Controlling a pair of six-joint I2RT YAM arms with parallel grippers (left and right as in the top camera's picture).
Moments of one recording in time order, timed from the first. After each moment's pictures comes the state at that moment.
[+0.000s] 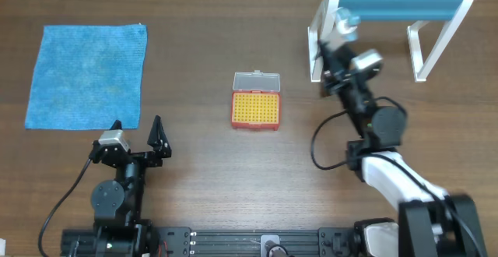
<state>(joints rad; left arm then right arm) -0.01 0.01 0.01 -0.07 -0.03 -0.27 0.14 1.45 0.41 1.41 -0.41 0.10</state>
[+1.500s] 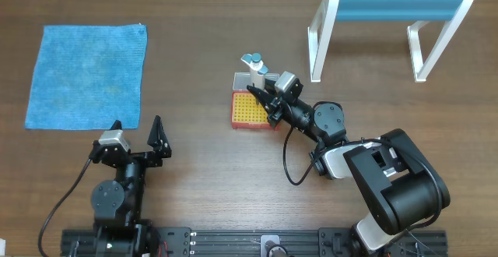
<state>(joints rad) -0.01 0.01 0.01 -0.07 -0.03 -0.27 0.41 1.78 0.43 1.44 -0.52 0.05</state>
